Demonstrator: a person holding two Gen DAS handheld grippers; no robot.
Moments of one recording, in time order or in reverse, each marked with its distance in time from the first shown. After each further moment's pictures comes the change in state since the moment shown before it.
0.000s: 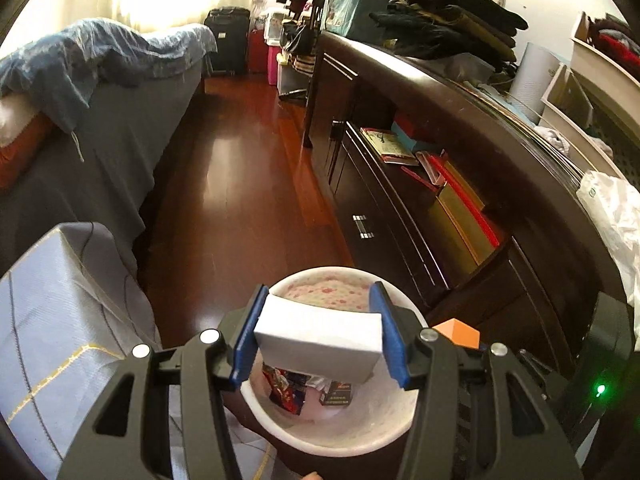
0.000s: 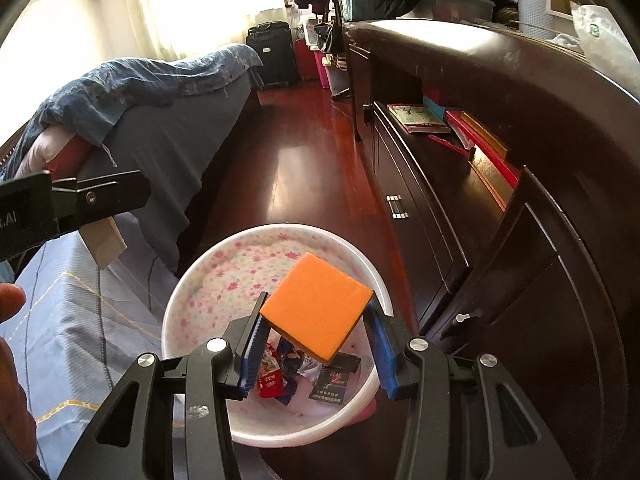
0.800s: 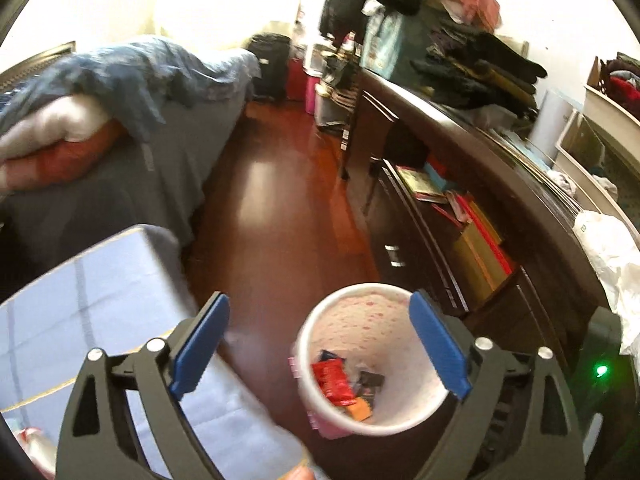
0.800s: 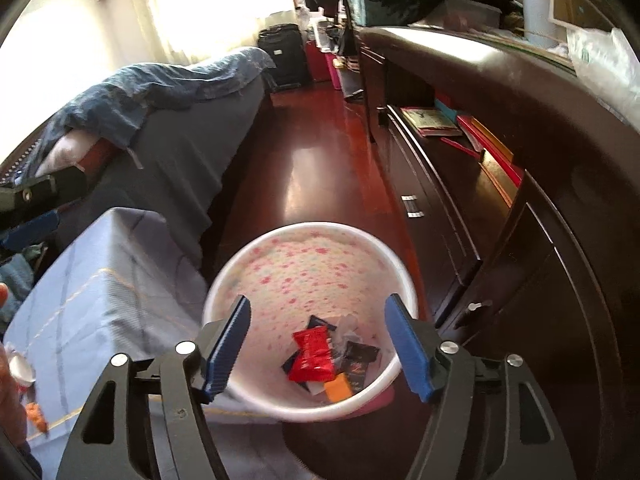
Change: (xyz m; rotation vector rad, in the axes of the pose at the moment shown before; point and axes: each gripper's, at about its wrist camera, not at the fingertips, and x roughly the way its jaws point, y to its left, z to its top) left arm -0.092 0.036 -0.014 -0.075 -0.131 0.127; right arm -0.043 0.024 -0.003 0.004 -0.002 0.068
